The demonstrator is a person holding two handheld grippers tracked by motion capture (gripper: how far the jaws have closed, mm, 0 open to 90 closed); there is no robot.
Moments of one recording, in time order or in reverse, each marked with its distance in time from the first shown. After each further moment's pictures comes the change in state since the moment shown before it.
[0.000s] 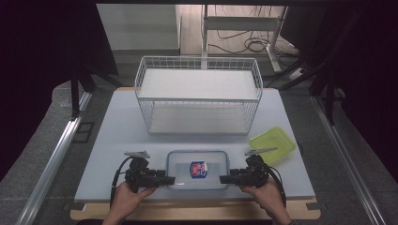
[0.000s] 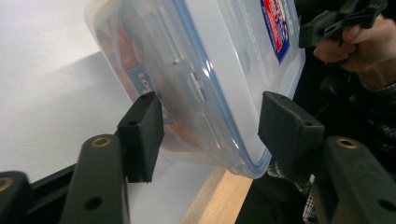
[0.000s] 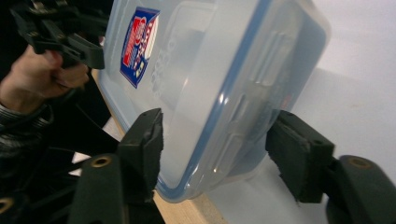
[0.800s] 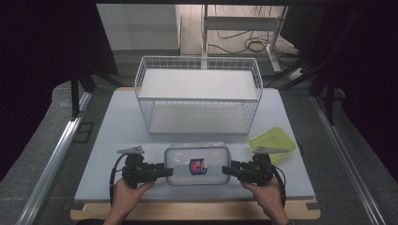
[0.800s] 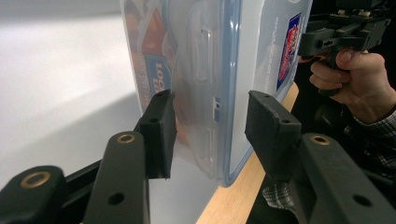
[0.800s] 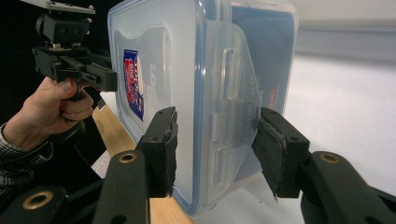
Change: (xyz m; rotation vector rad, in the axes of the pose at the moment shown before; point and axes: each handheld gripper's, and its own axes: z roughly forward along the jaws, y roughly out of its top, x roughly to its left) left arm -0.008 0.012 -0.013 -0.124 0.025 0.046; right arm 0.017 0.004 -0.017 -0.222 -0.042 -0.088
